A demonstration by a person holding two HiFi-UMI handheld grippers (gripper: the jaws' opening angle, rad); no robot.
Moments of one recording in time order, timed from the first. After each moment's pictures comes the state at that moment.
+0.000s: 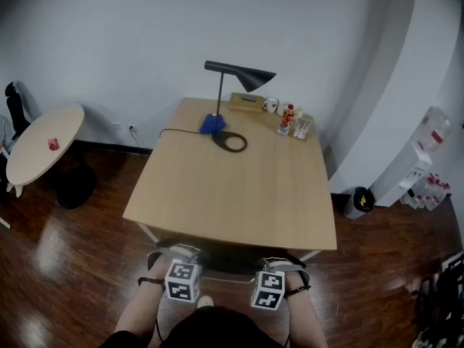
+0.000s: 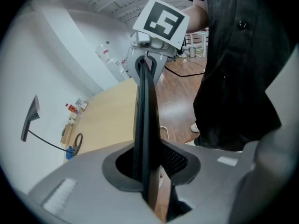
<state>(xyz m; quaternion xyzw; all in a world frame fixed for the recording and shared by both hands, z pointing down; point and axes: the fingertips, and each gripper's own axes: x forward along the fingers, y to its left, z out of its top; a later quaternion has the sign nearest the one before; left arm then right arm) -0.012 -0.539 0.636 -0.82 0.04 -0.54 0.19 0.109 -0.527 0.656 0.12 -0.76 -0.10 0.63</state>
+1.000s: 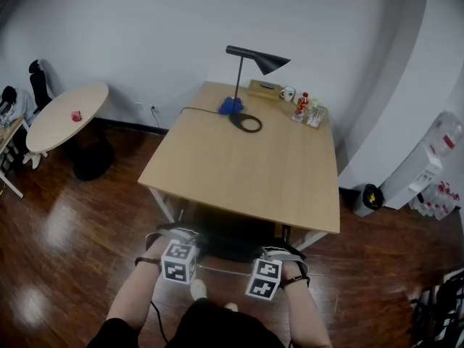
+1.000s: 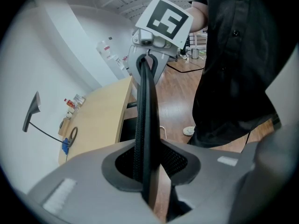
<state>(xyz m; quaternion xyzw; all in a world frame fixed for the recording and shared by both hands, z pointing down) -0.013 -0.455 0.635 -0.82 0.06 -0.55 0.16 0.108 -0.450 0.653 0.10 -0.76 -0.12 0.63</state>
